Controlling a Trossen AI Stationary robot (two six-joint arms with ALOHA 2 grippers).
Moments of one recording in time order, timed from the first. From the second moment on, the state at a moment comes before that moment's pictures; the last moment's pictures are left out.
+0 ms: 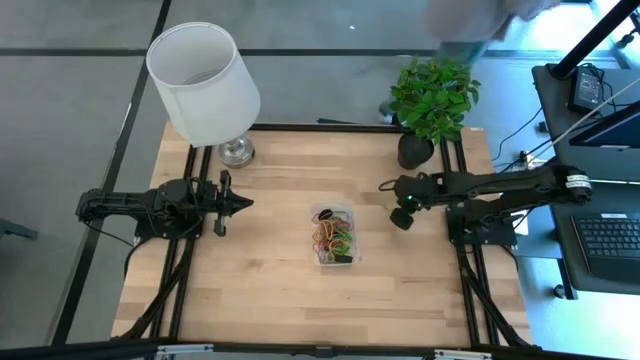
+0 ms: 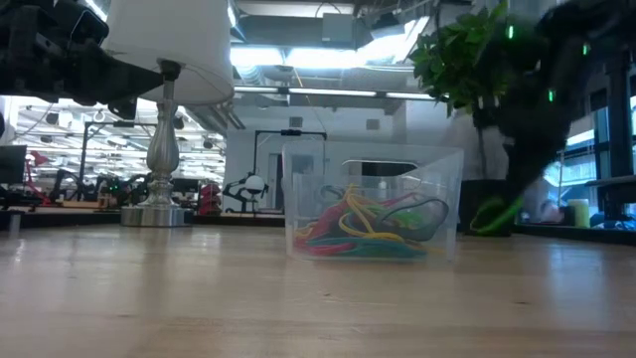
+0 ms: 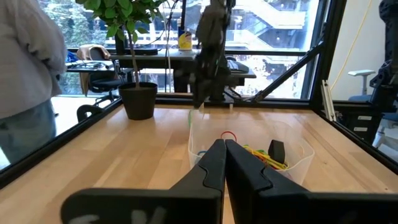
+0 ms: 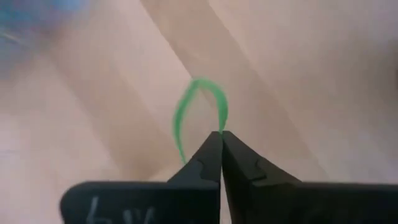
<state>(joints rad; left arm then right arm) 0.01 0.01 0.01 0.02 -0.06 -0.04 -0.11 1.11 0.56 -0.63 0.19 0.47</state>
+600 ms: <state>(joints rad) 0.01 0.01 0.01 0.02 -0.06 -0.04 0.14 1.27 1.11 -0.71 0.22 0.28</state>
